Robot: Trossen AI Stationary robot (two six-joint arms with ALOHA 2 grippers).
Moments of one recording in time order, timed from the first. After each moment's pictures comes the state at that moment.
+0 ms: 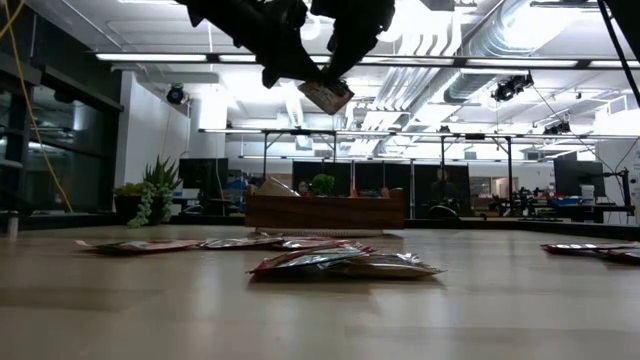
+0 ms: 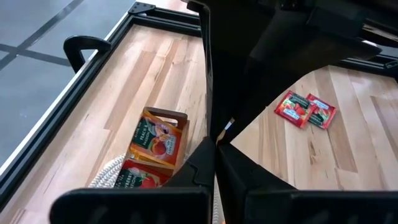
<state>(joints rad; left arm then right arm) 0.30 1.46 1.21 -0.28 0.16 0.00 -0.25 1.89 1.95 -1.05 -0.03 -0.38</state>
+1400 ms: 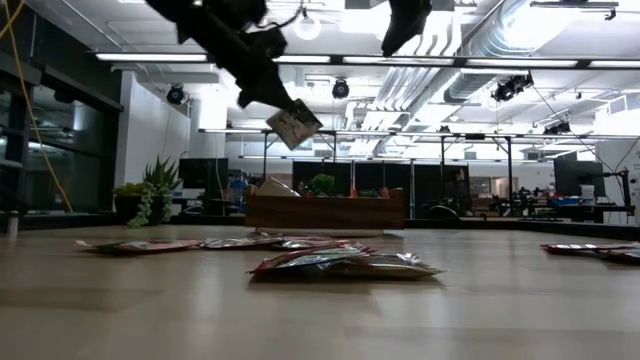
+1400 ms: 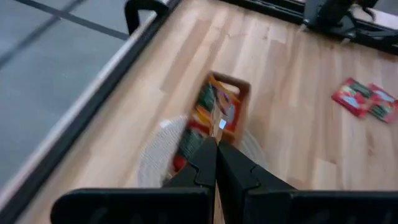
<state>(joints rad) 0.48 1.41 1.14 -0.34 0.17 0.01 -0.38 1.65 1.95 -1.26 0.07 -0.20</state>
